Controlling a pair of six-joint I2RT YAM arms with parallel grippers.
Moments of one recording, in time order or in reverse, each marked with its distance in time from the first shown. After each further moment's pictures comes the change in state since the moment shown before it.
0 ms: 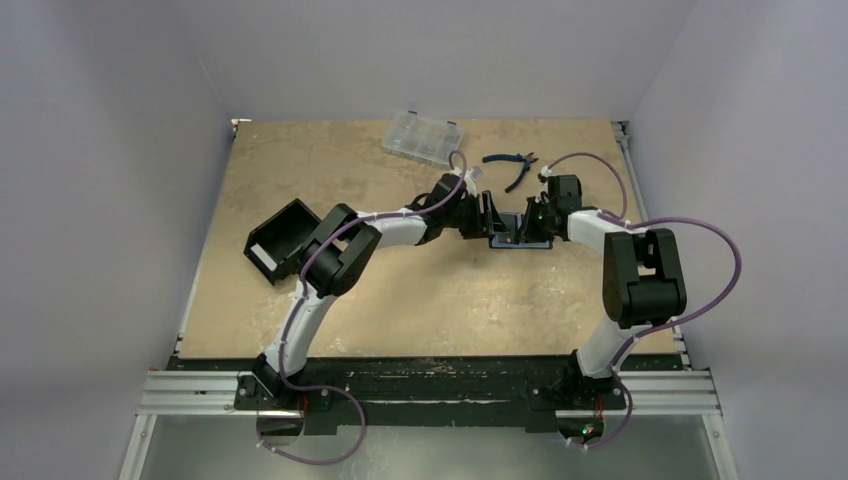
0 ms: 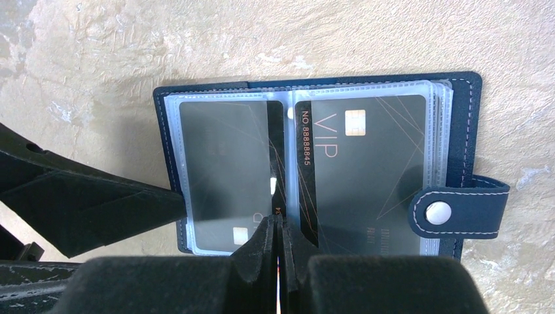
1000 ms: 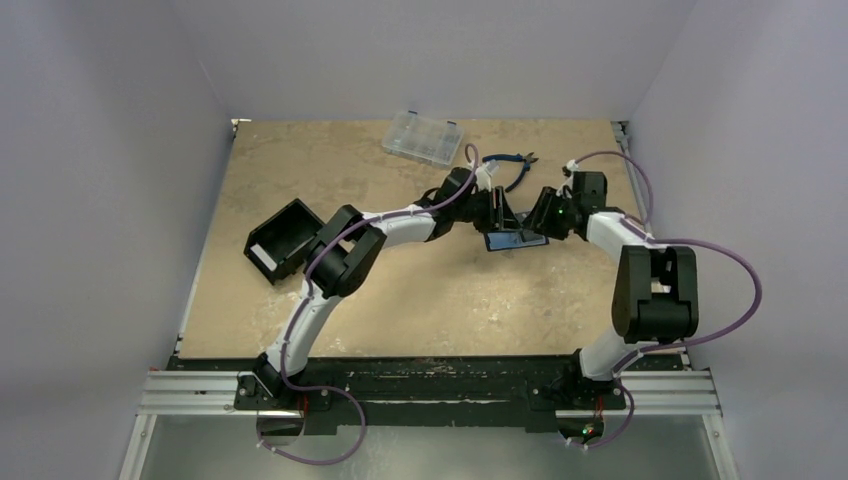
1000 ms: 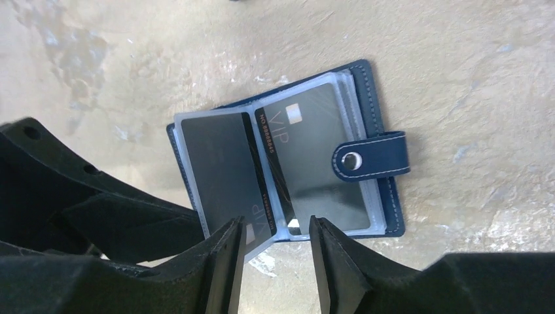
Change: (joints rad) left arm -0.024 0.042 0.115 0.022 0.101 0.000; right arm -0.087 -0.107 -0.005 -0.049 -0.066 0.052
